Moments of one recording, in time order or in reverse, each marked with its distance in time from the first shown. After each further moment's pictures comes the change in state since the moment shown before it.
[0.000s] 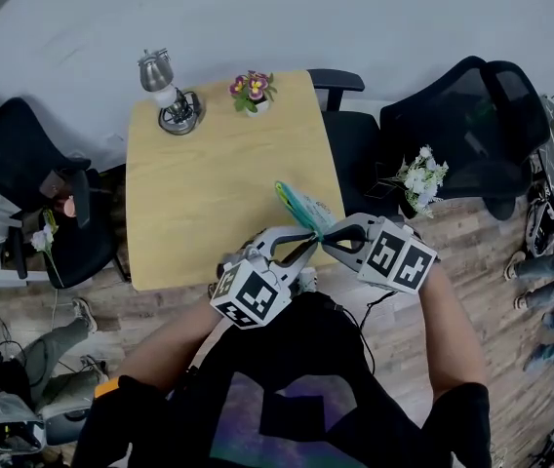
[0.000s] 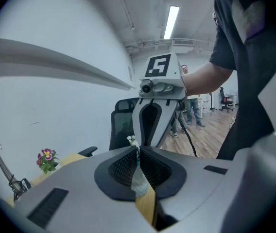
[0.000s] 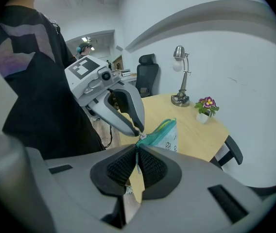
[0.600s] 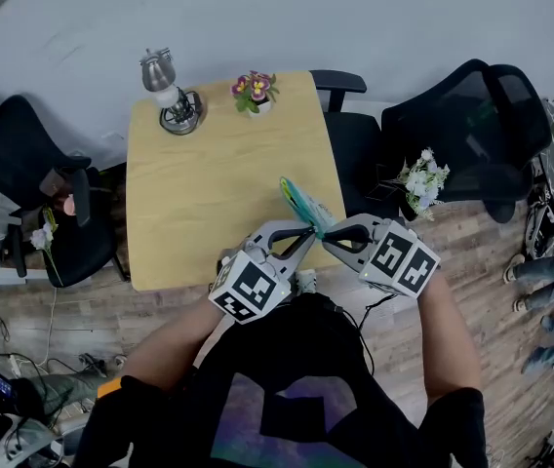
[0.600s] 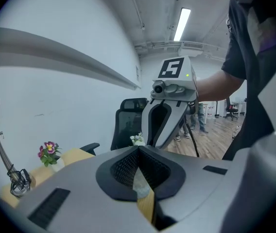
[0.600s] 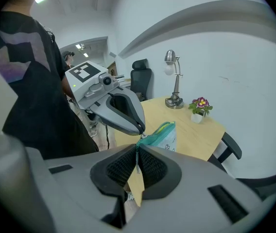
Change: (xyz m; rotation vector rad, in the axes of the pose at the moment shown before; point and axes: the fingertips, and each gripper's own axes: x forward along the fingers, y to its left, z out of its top) left arm 0.000 0.020 -0.001 -0.099 -0.005 0.027; right arm -0.003 -0.010 0.007 0.073 -0.062 -0.044
